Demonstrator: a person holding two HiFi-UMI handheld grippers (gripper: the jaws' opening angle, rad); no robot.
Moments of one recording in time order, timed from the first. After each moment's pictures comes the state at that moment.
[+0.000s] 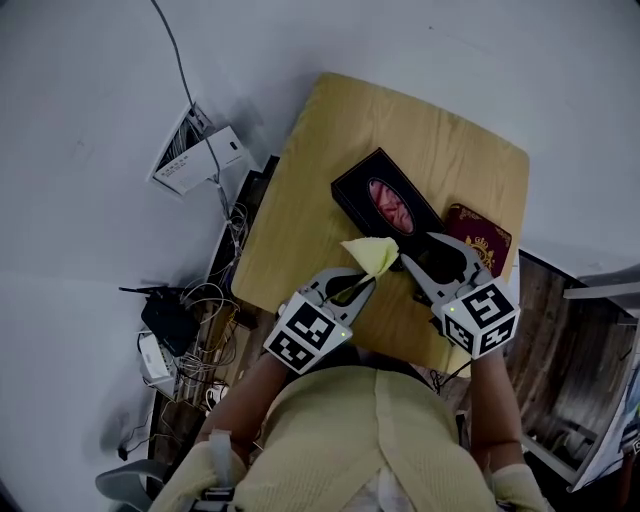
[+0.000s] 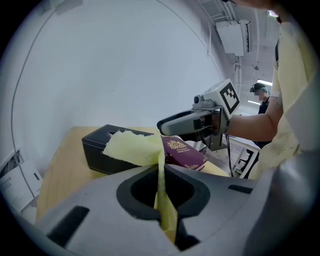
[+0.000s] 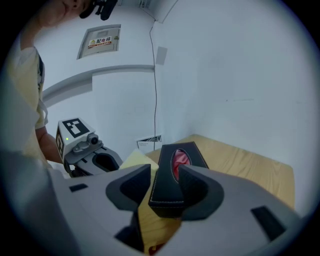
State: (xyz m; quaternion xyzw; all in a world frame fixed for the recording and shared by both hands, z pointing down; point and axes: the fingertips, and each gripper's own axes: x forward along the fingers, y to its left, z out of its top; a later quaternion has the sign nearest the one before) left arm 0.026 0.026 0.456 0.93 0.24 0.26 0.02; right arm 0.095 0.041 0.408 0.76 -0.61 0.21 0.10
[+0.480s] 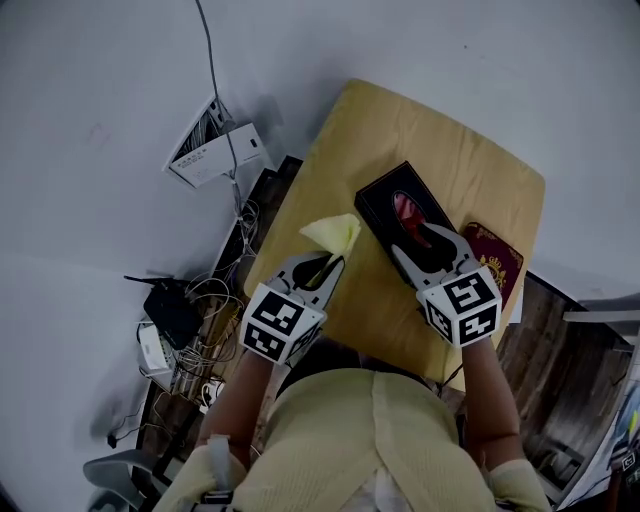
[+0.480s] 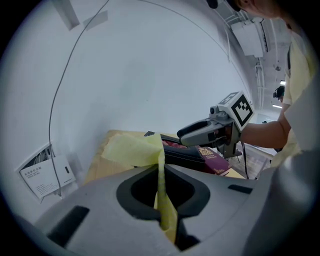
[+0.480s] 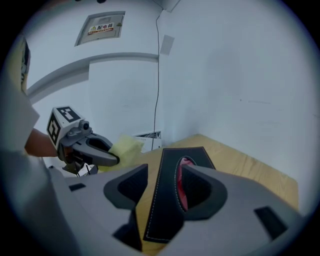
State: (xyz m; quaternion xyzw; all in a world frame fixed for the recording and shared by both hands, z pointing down) left arm 0.015 -0.081 0.439 0.96 0.10 0.25 0.05; right arm 0.101 -0.020 0.416 0.75 -0.60 0.22 0.15
